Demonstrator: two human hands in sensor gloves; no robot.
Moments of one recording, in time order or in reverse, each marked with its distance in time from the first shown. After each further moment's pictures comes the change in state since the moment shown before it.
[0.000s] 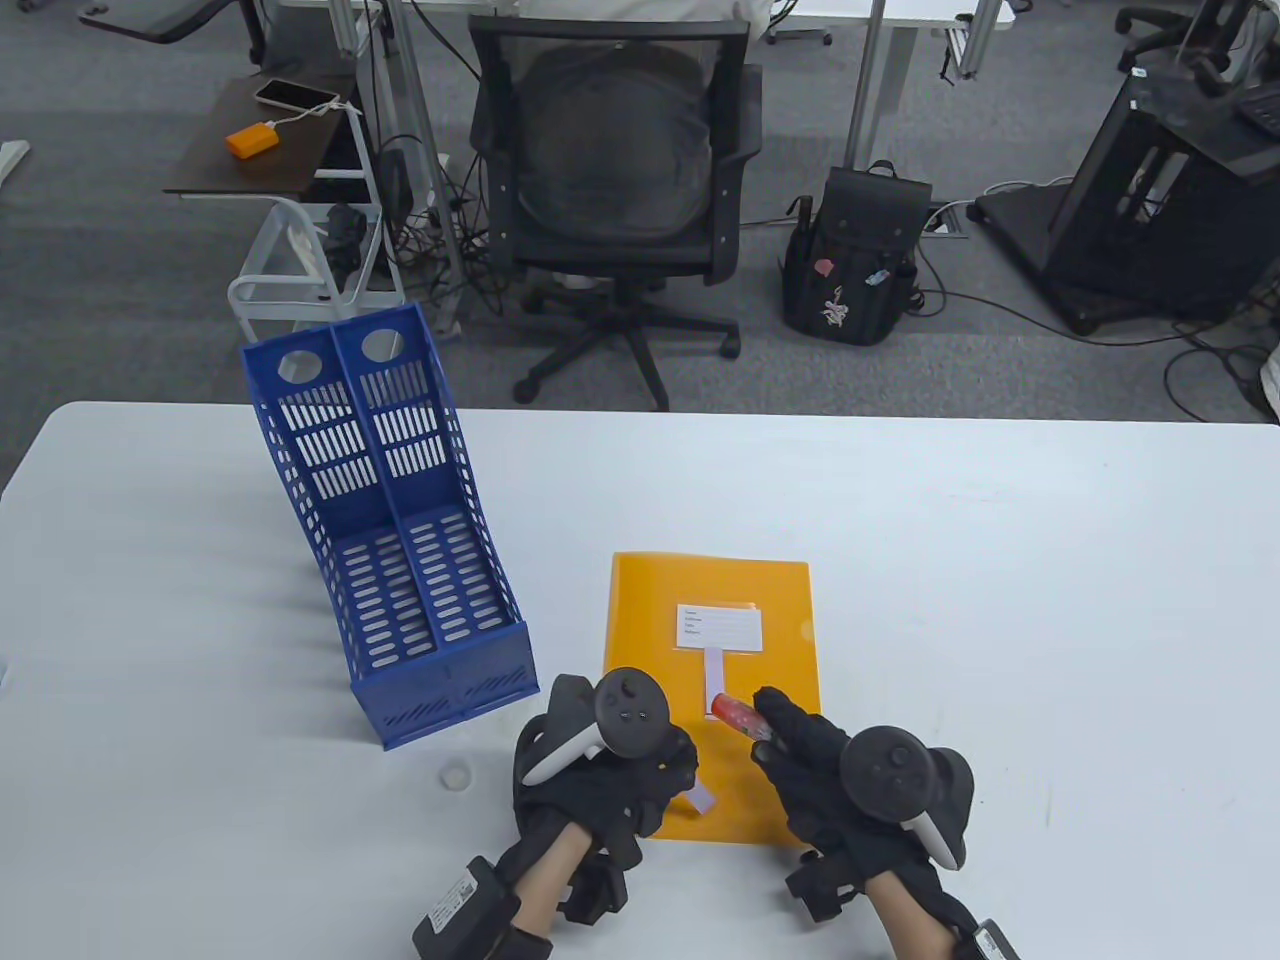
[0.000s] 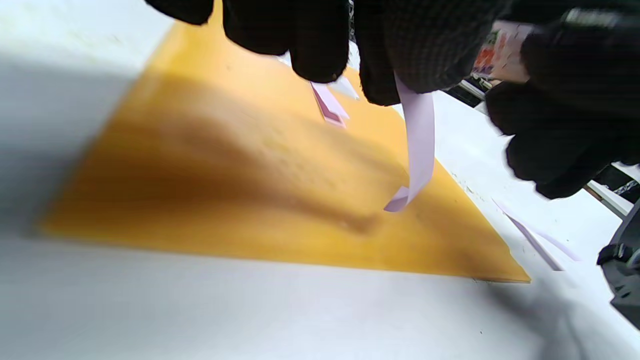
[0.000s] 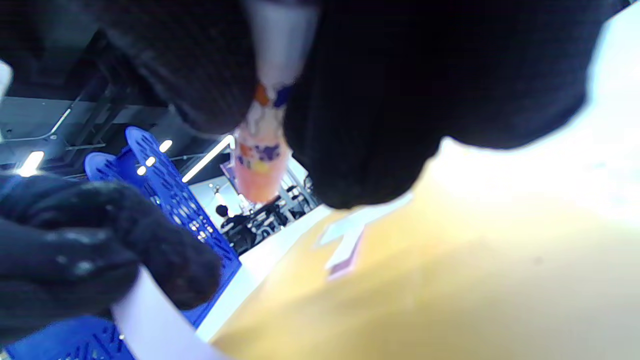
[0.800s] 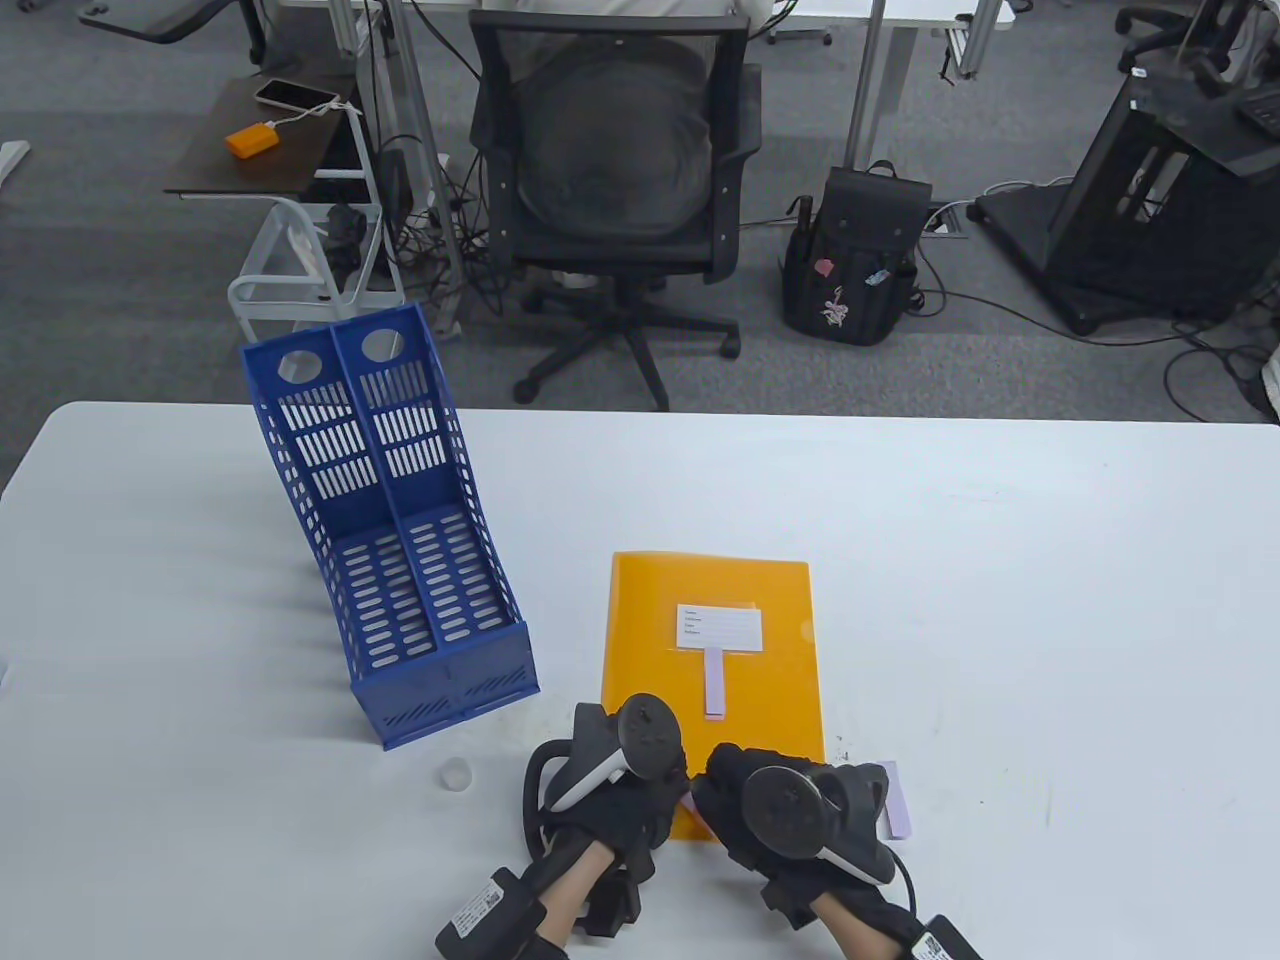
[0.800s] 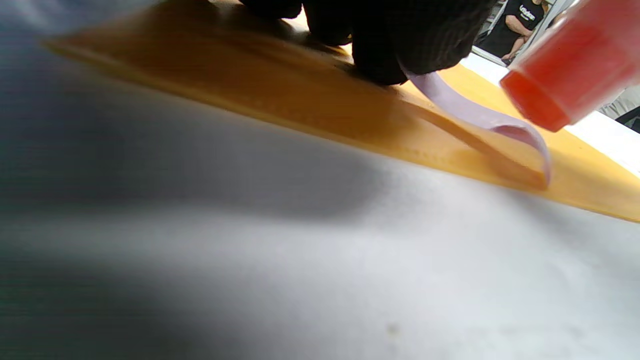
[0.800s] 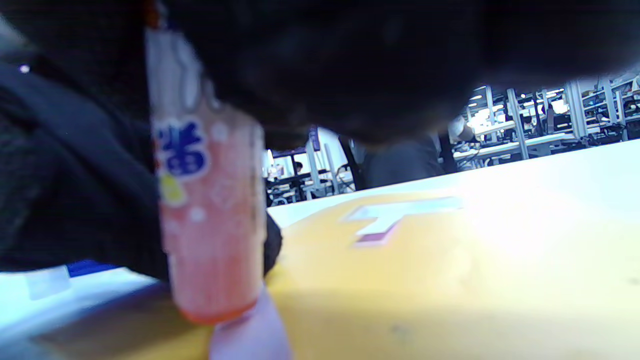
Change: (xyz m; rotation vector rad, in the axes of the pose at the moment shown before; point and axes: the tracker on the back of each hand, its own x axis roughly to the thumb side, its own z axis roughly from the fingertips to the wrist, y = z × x) left_hand -0.015 -0.033 -0.013 0.043 0.143 -0.085; right_hand 0.052 0.040 0.006 0.059 -0.200 0.341
